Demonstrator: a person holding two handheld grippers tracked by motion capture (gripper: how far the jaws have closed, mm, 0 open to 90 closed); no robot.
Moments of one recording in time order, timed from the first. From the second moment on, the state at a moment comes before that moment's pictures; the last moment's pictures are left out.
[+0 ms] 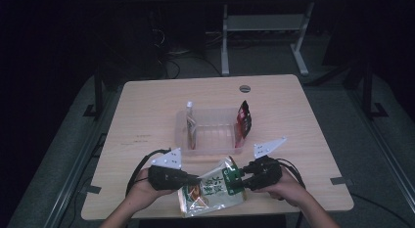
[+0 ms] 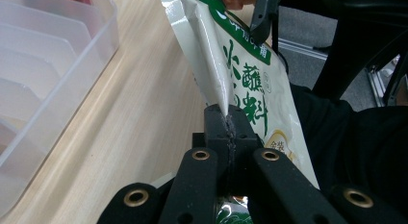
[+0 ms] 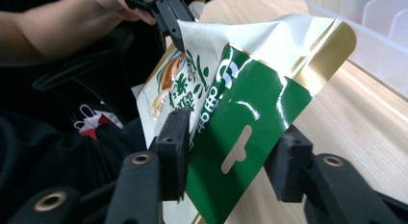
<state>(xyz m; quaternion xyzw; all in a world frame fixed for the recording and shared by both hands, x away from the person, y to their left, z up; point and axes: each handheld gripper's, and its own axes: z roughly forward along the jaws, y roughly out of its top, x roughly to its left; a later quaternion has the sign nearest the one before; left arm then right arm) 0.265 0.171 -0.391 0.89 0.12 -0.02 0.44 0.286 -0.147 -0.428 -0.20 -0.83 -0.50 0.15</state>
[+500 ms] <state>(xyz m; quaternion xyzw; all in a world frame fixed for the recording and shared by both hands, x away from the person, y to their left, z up) 0.270 0.170 -0.392 0.89 0.12 -0.01 0.44 0.282 -0.148 -0.425 -0.19 -0.82 -0.52 0.15</state>
